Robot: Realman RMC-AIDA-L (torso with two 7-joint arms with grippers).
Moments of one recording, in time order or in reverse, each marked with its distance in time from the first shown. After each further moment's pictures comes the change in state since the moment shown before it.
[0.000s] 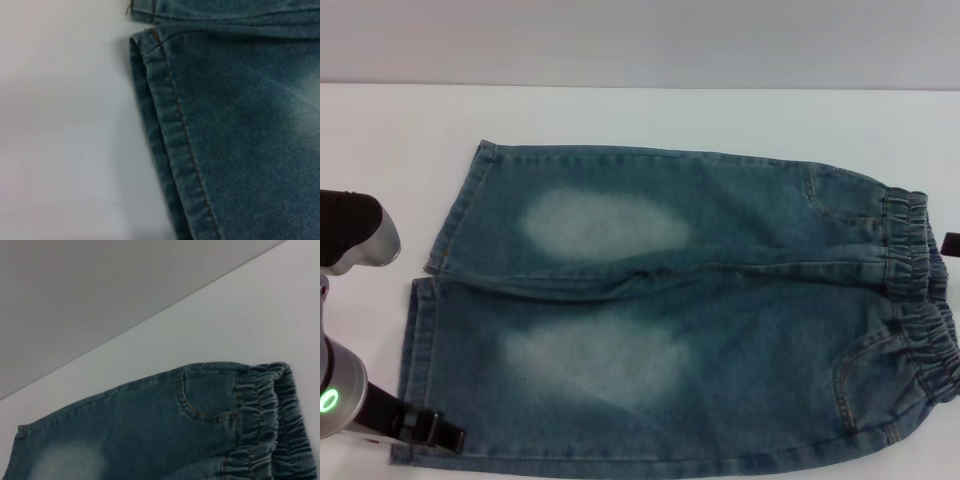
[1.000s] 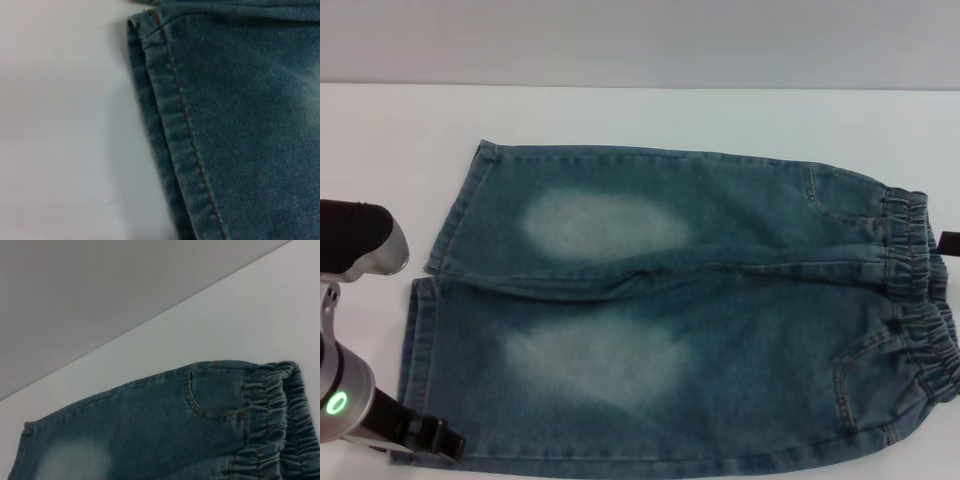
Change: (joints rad) left arm -0.015 0.002 -0.001 -0.065 -0.014 0.020 0.010; right arm 0.004 0.000 0.000 -0.003 0.007 0.012 0.000
